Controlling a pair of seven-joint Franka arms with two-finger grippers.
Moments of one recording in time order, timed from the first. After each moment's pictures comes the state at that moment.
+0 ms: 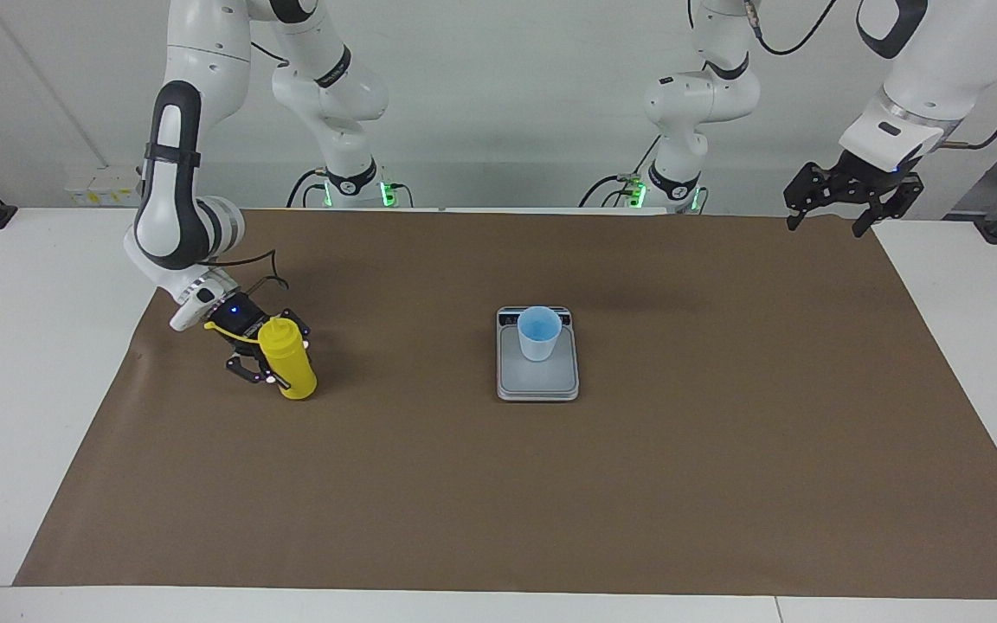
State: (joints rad) left arm 0.09 -0.07 -0.13 -1.64 -0.02 1.54 0.15; right arm -0.21 0.23 -0.04 -2.23 1.43 2.21 -2.32
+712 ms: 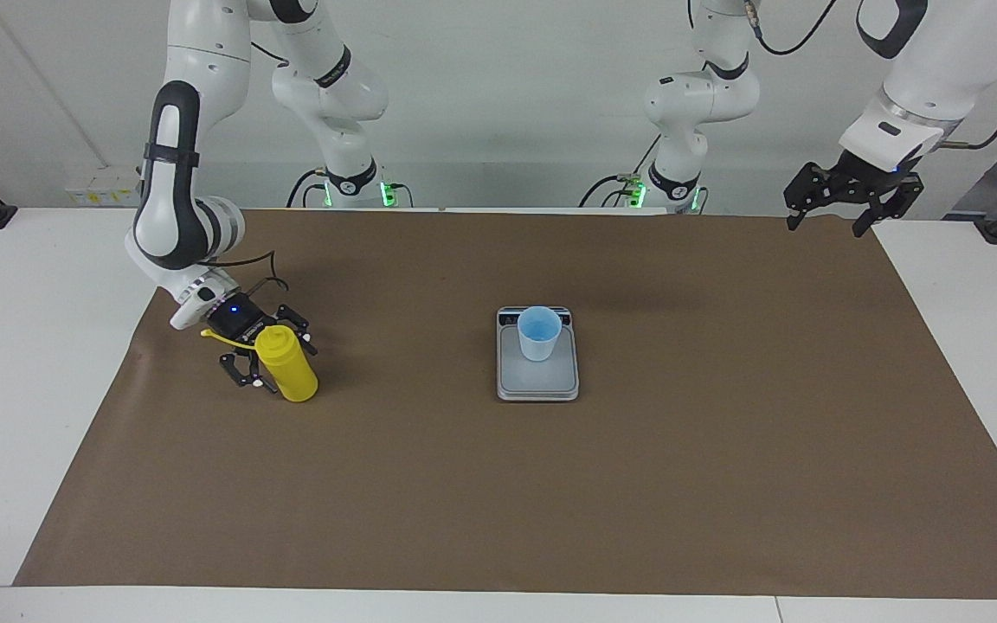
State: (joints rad) left arm 0.09 -0.07 -0.13 -1.64 -0.02 1.54 0.15; right arm -0.22 0.23 -0.04 -2.23 1.45 2.21 -2.35
